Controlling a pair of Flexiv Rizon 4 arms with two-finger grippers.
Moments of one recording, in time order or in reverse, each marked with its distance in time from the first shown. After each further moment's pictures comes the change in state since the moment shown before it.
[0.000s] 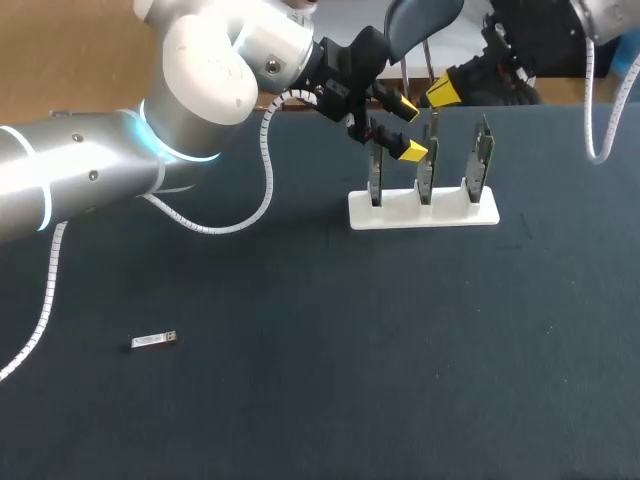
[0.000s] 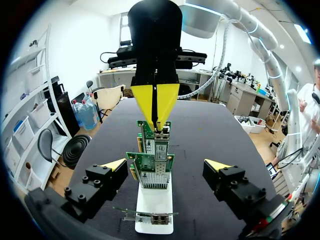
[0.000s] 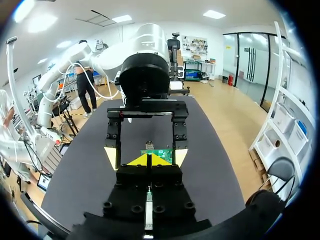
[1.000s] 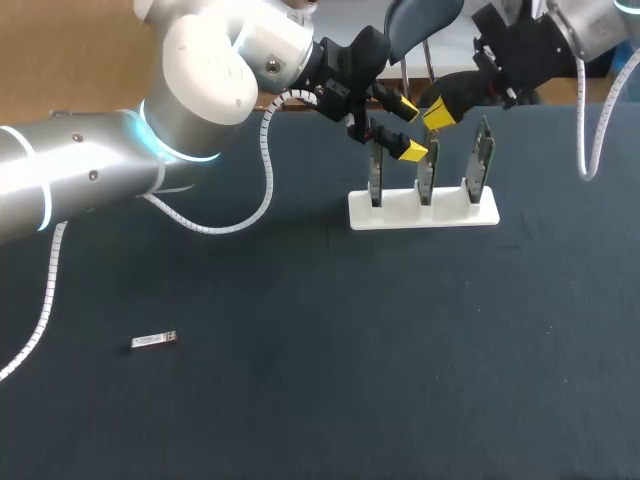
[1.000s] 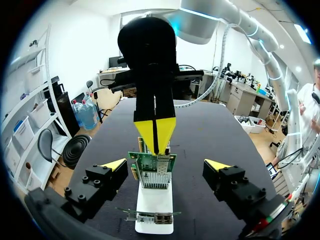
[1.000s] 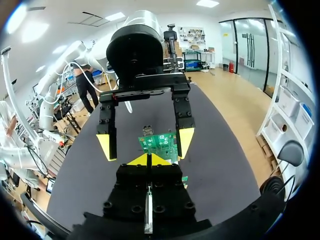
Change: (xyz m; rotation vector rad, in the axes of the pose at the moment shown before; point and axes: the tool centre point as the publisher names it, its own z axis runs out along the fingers) left arm 0.000 0.000 0.000 0.000 0.000 0.000; right arm 0.029 0.000 0.020 -0.042 0.049 0.098
